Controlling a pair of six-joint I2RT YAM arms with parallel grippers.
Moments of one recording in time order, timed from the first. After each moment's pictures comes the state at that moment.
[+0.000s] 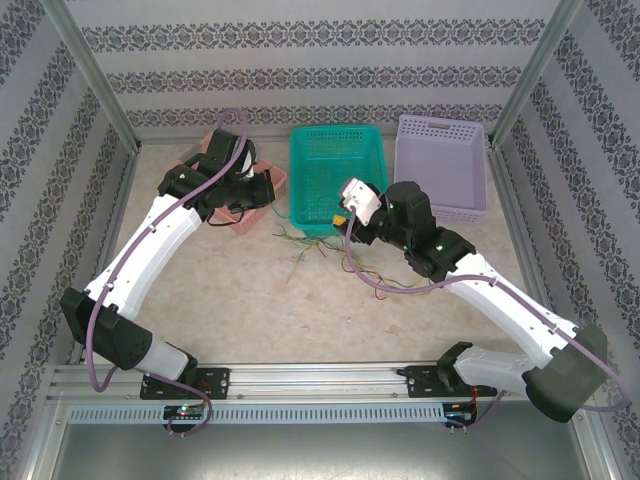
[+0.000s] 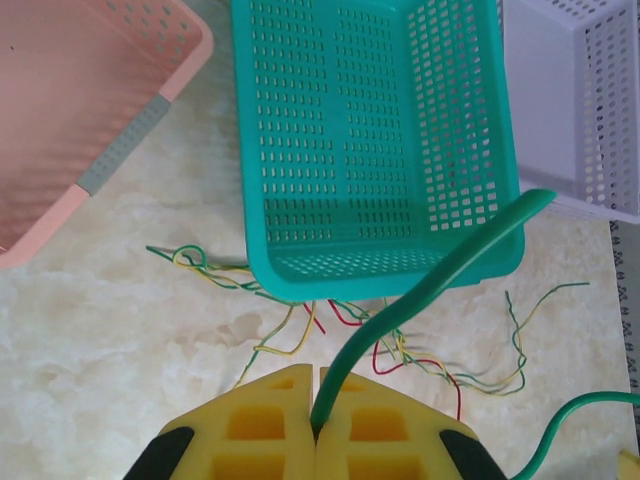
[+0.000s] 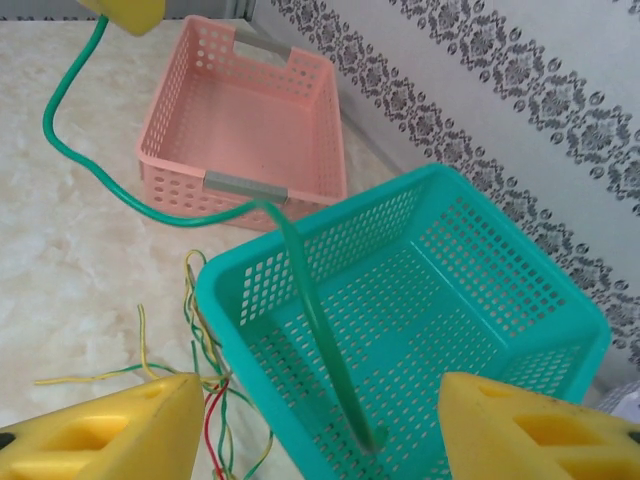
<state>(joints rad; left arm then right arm) -0.41 1.49 1.60 -0.96 0.14 -0.58 0.62 1.16 1.00 -0.25 -0.08 -0.42</state>
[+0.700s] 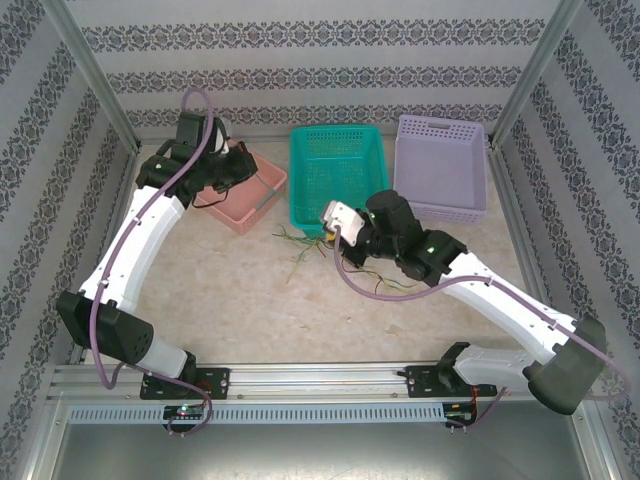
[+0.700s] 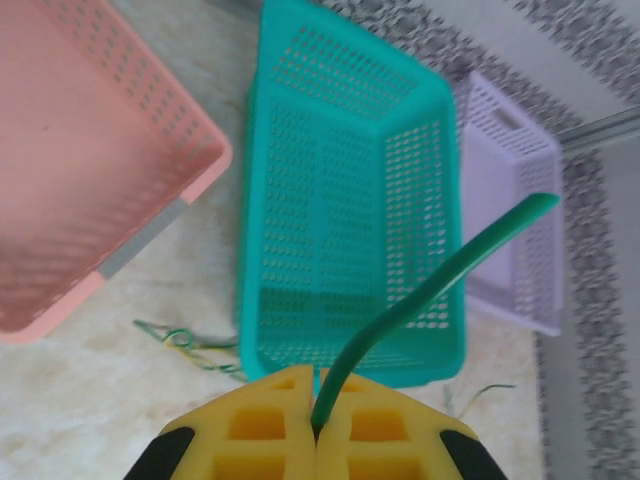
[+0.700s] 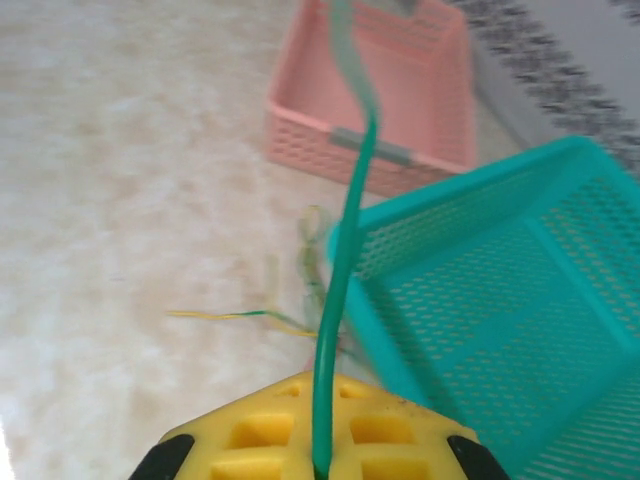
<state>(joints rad) -0.24 1.50 1.65 -0.83 0.25 -0.70 0.75 1.19 1.05 -0.48 -0.21 -0.38</state>
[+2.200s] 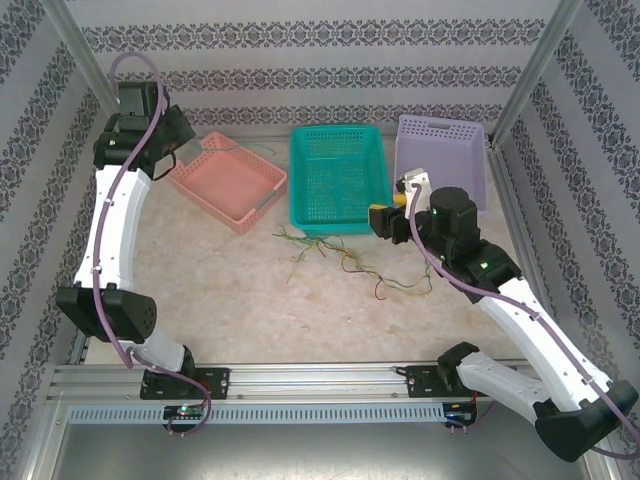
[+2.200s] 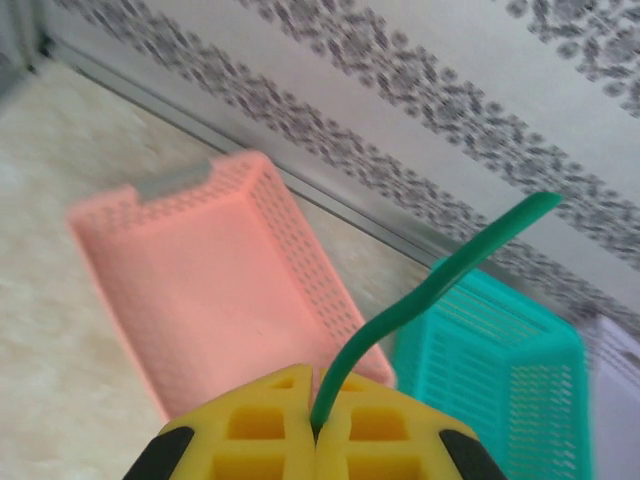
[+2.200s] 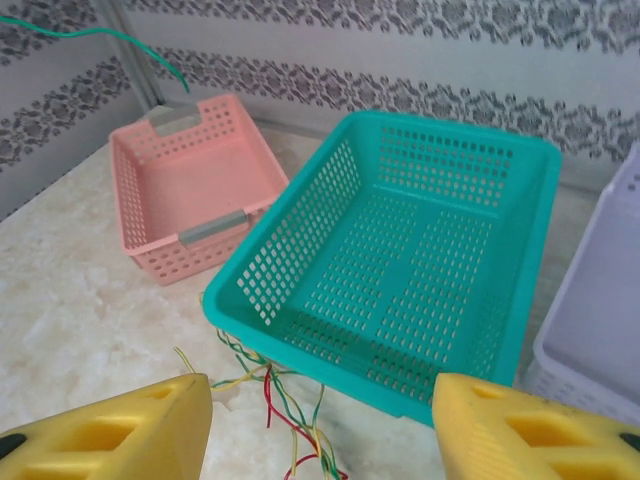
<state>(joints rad) 0.02 1.61 1.90 -0.90 -0.09 -0.52 0.49 0.94 1.00 -0.46 -0.06 0.14</state>
